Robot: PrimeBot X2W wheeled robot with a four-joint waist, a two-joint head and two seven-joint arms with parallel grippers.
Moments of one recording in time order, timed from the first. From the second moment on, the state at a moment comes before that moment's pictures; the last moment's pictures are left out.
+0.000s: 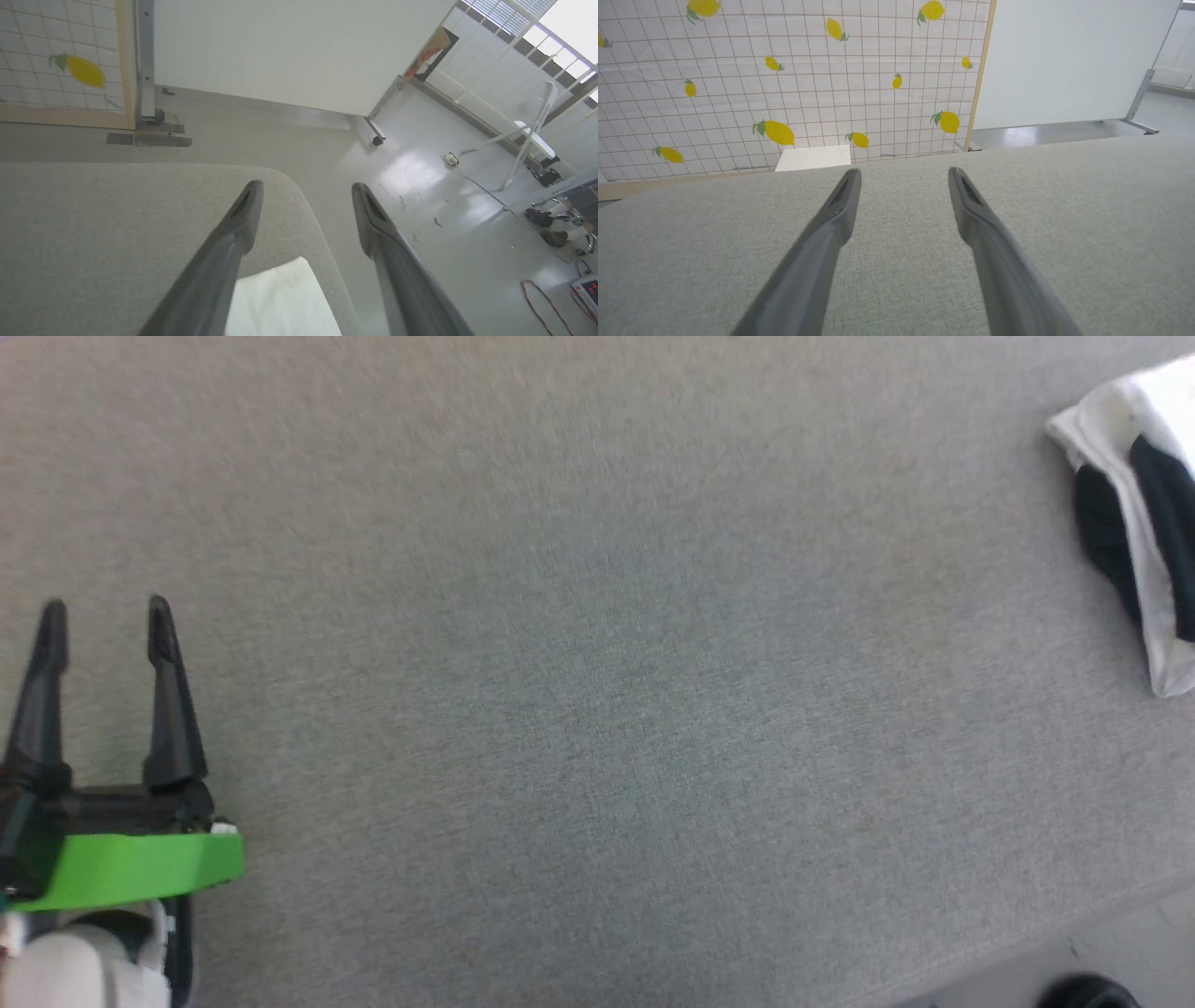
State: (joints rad) left arm -0.07 0.22 0.16 -0.27 -0.17 -0.08 -0.20; right arm -0.99 -0.52 -0.11 0.53 0.10 0.13 0.30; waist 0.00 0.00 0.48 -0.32
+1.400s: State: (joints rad) left arm -0.06 0.08 0.00 0.09 -0.19 0.00 -0.25; right arm -0.12 -0.05 -0.04 0.17 0.30 0.13 -0.26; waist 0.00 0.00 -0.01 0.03
